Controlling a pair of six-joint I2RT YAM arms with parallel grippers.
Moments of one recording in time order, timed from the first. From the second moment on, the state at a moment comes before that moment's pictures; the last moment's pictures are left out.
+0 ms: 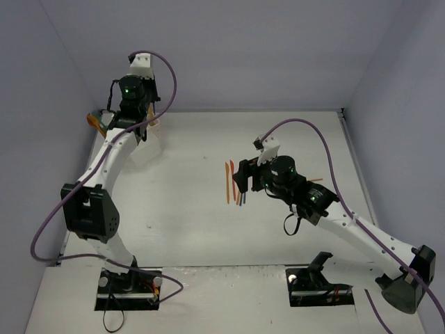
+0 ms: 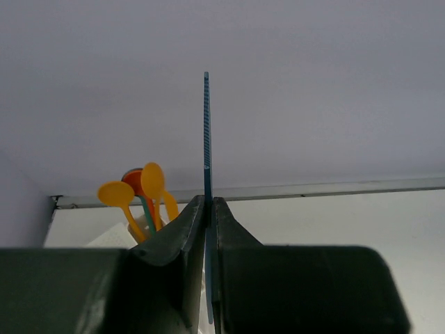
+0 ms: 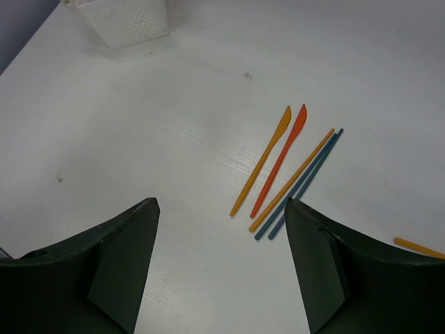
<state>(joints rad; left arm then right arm) -0.18 1.68 1.61 0.03 -0.12 0.00 0.78 1.05 0.92 -0.24 0.14 0.27</state>
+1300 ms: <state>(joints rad) -0.08 1.92 1.42 0.35 -0.14 0.02 0.61 1.10 0.92 -0.26 0.06 0.26</state>
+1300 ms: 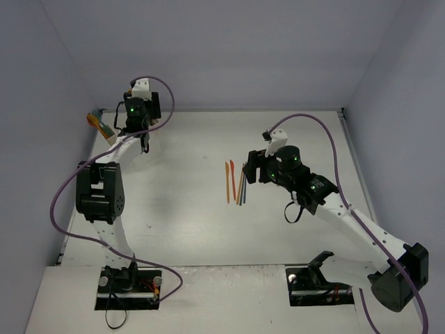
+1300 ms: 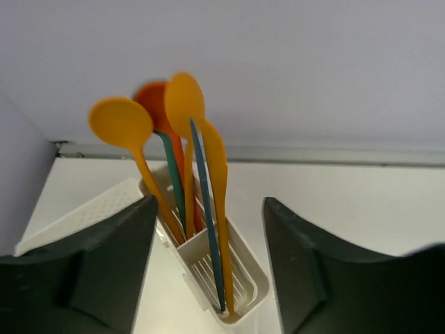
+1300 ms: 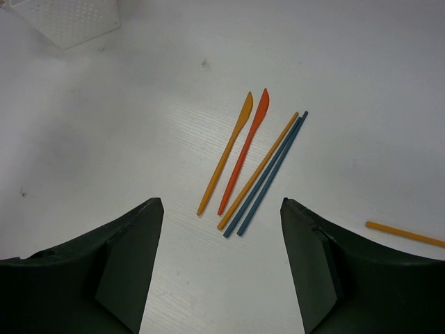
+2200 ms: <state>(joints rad) -0.16 0.96 1.10 -0.59 0.03 -0.31 0.77 1.57 1.04 -0.37 0.13 0.49</state>
